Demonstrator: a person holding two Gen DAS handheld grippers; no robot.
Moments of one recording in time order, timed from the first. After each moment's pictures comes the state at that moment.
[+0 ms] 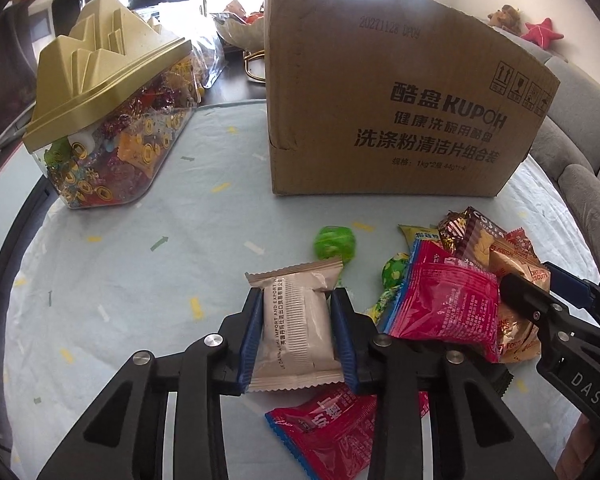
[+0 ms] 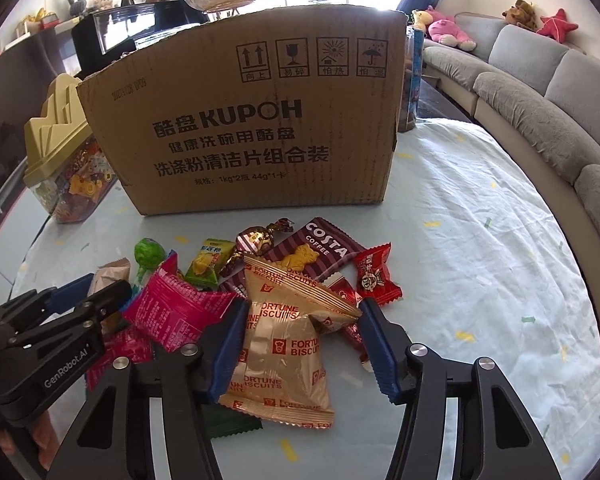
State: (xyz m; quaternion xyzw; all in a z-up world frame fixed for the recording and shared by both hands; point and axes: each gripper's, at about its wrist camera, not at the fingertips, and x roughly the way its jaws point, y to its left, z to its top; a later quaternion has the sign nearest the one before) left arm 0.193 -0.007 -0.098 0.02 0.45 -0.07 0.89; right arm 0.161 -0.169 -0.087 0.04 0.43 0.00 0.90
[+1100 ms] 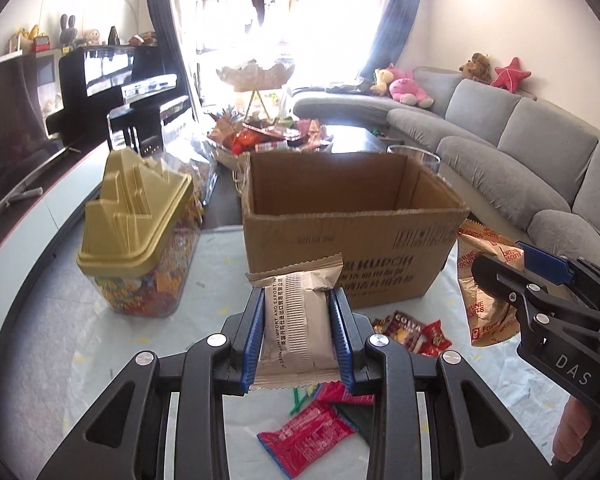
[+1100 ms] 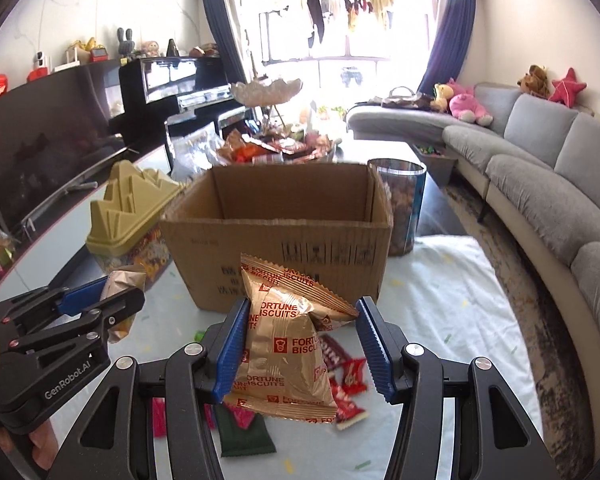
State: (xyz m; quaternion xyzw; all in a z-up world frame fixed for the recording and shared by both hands) left arm 0.160 -0.026 0.035 0.02 0.33 -0.09 0.94; right arm 0.140 -0.179 0.032 0.02 0.30 0.05 0.95
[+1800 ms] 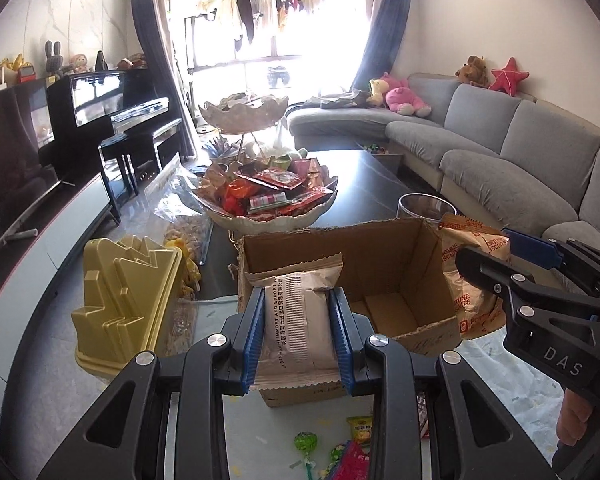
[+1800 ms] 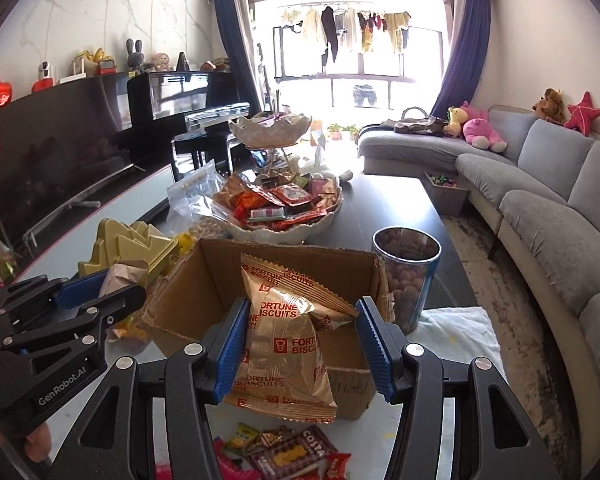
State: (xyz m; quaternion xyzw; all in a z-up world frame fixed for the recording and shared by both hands) left arm 0.249 -0.044 0.080 0.05 0.31 -0.10 0.94; right arm 0.230 -0.182 0.082 0.00 0.28 0.07 0.96
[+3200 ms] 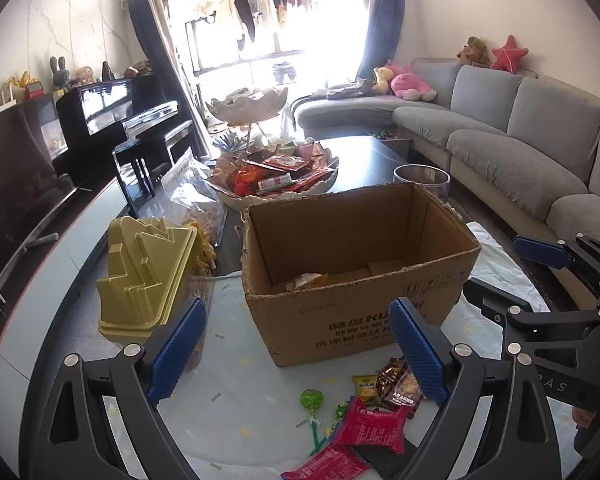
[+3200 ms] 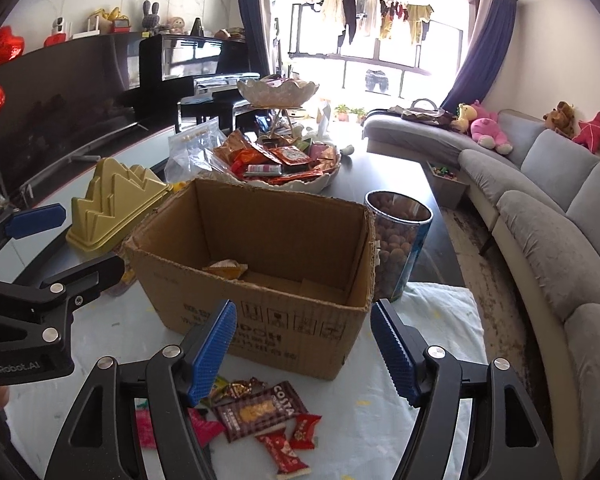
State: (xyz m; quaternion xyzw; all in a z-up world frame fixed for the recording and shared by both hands) left arm 0.190 -0.058 0.069 0.09 0.31 -0.07 0.94; right arm 0.201 -0.193 0.049 -0.05 0.32 0.08 0.94
